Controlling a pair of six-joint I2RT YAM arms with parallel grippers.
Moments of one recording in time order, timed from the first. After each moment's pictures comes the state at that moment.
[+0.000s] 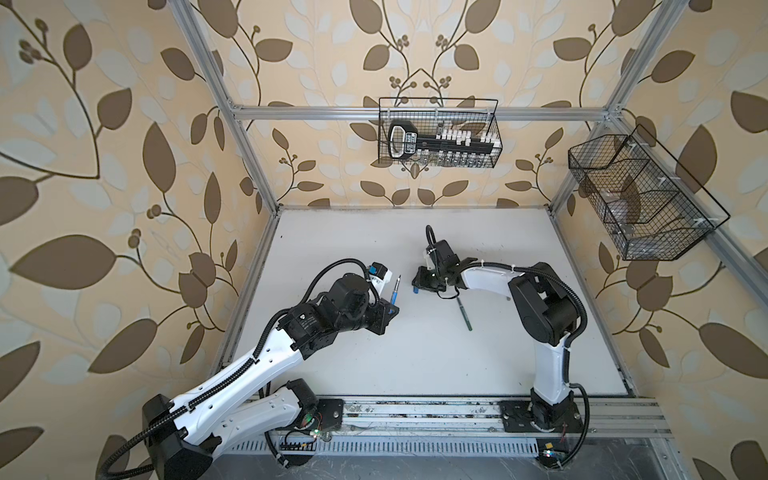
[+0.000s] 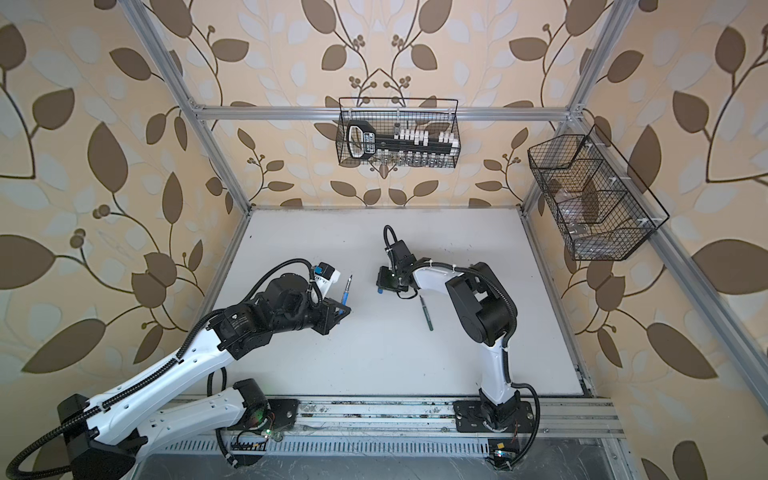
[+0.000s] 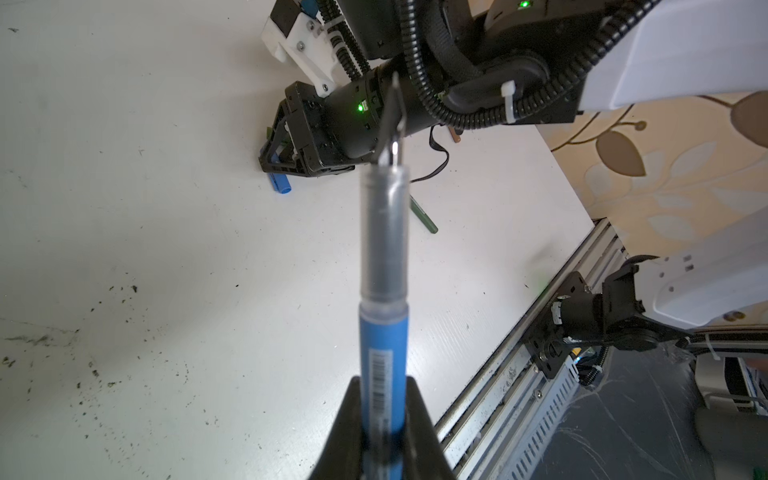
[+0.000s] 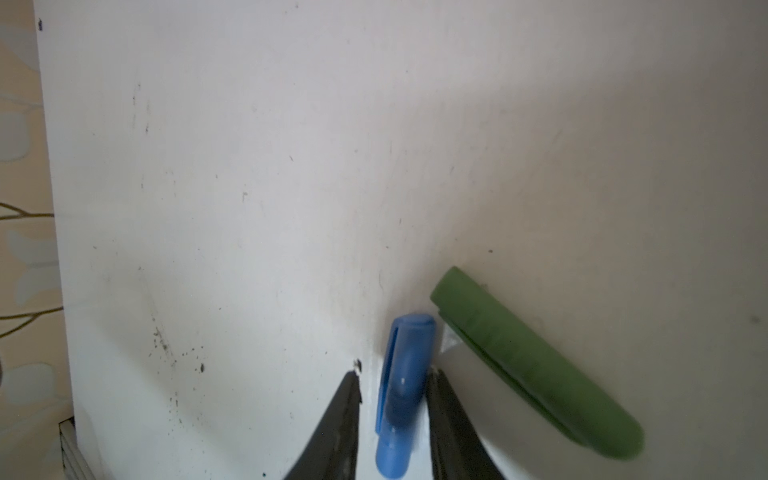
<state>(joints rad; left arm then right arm) -0.75 0.93 0.86 -0.59 0.18 -0.44 0.54 2.03 1.28 -0.22 -0.21 0.65</state>
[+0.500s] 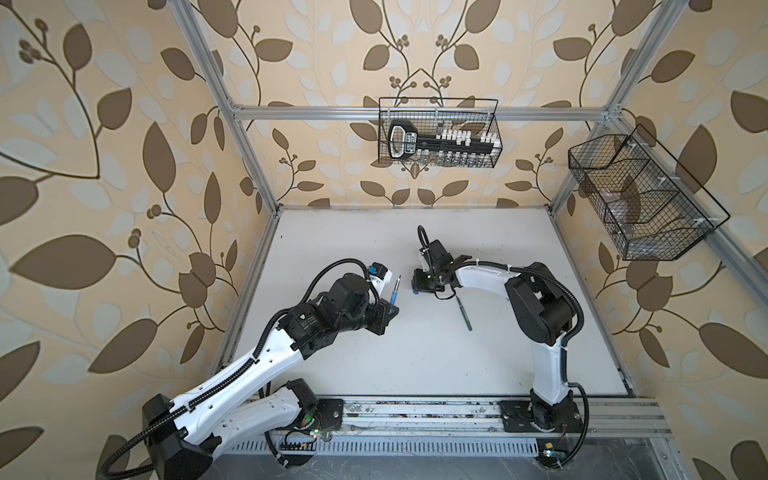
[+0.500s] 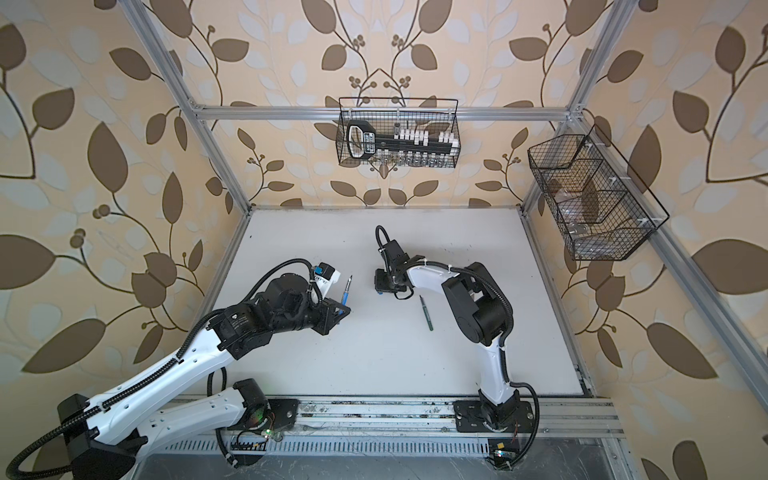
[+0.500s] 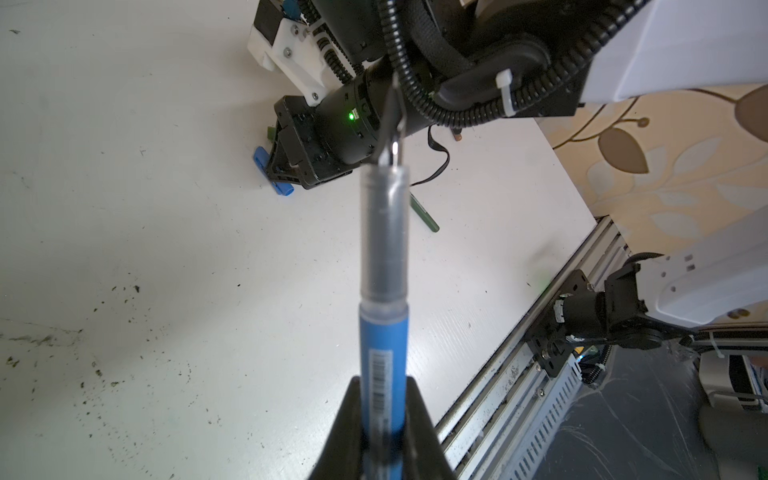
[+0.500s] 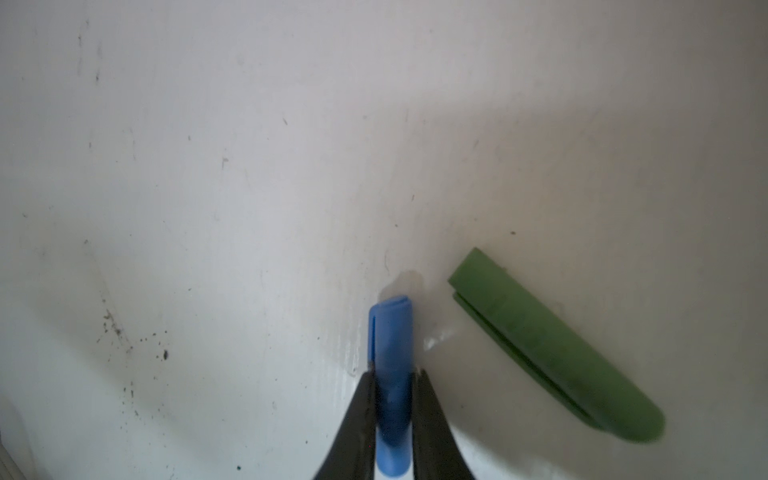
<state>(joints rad) -0.75 0.93 0.86 -0.59 0.18 -0.44 0.58 2.05 1.34 -0.33 -0.15 0.57</state>
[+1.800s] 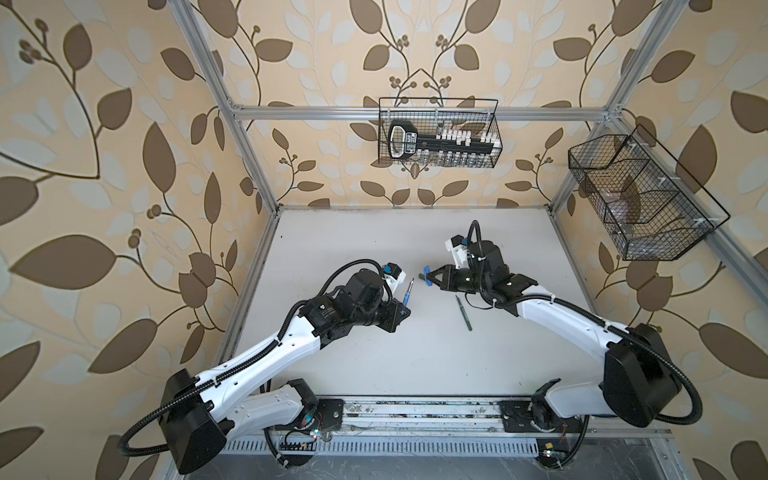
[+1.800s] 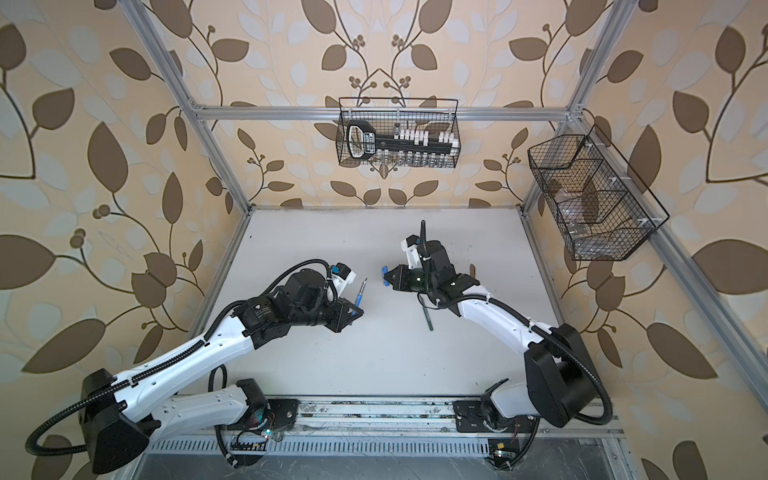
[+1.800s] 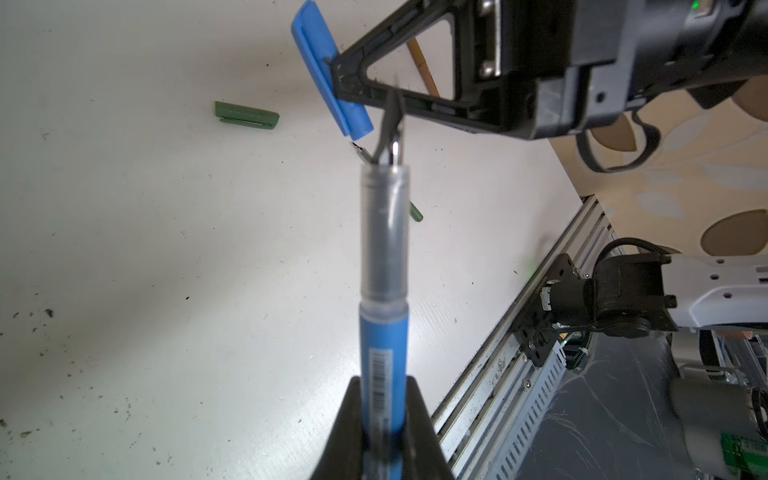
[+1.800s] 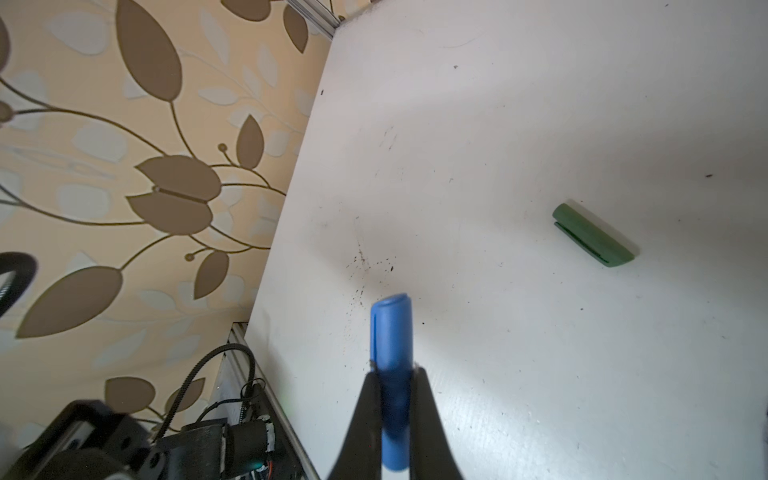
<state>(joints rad) -0.78 1.09 0.88 -0.50 0.27 -0.45 0.50 1.36 0.89 -0.09 -0.40 0.66</state>
